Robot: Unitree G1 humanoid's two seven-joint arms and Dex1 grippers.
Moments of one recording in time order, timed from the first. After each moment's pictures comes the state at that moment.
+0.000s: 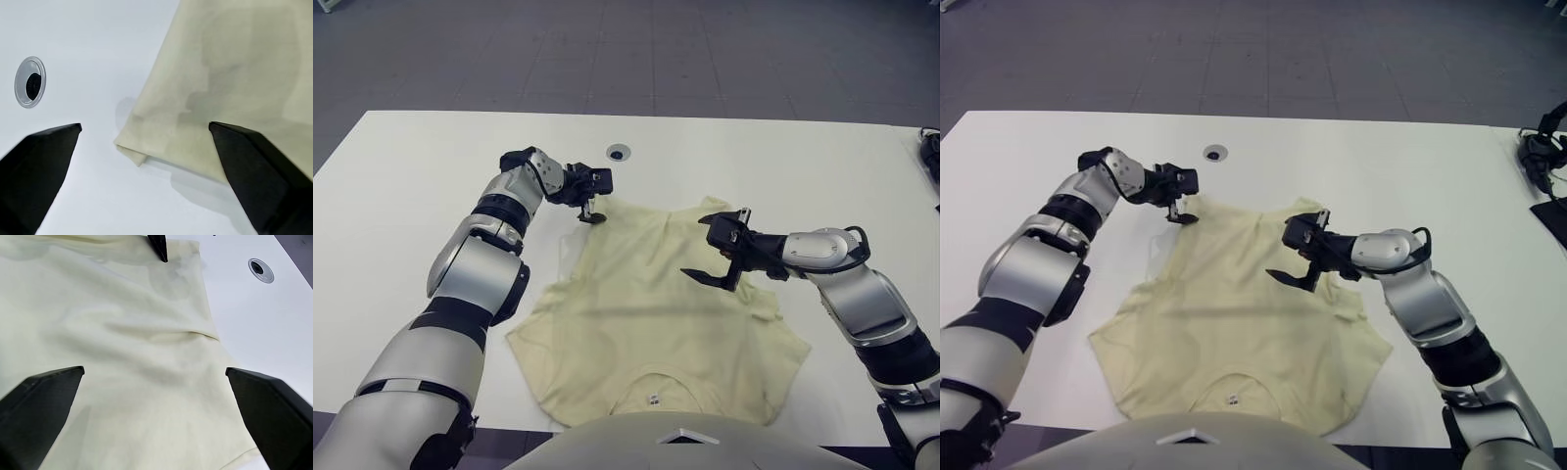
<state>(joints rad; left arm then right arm) -1.10 0.33 -0.43 1.30 0.40 -0.24 -0.90 -0.27 -0.73 0.29 -0.40 0.07 0.67 0.87</state>
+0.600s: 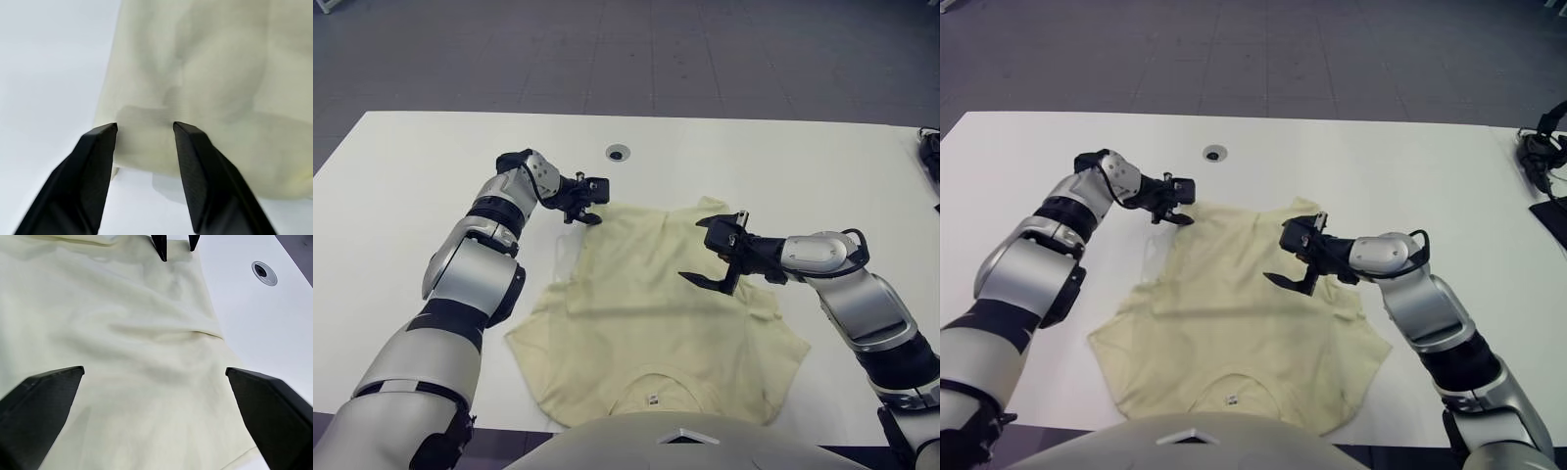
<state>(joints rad) -1.08 0.36 -0.45 1.28 0.41 -0.28 -1.10 -0.25 -0.73 0.29 -0.44 0.07 0.69 0.86</state>
